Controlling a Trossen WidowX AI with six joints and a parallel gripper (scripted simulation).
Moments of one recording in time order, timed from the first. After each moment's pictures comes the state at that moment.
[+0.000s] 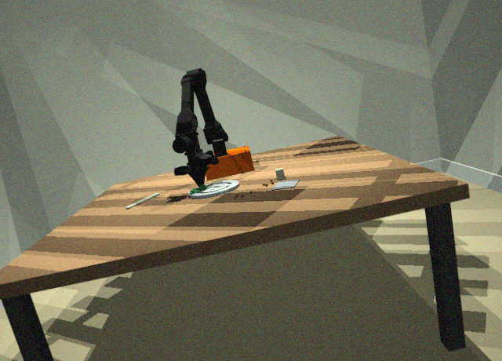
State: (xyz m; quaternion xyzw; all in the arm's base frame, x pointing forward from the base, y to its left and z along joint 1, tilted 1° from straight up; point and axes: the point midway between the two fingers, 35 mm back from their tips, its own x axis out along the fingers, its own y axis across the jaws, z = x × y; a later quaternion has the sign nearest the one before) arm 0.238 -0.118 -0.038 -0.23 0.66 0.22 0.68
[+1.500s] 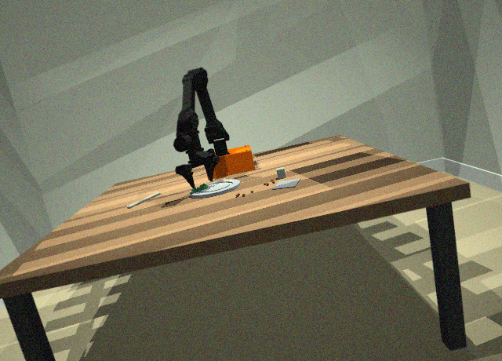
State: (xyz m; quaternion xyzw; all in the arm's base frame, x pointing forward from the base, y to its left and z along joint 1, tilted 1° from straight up) arm 0.235 -0.116 -0.033 -0.23 0.67 0.22 0.67
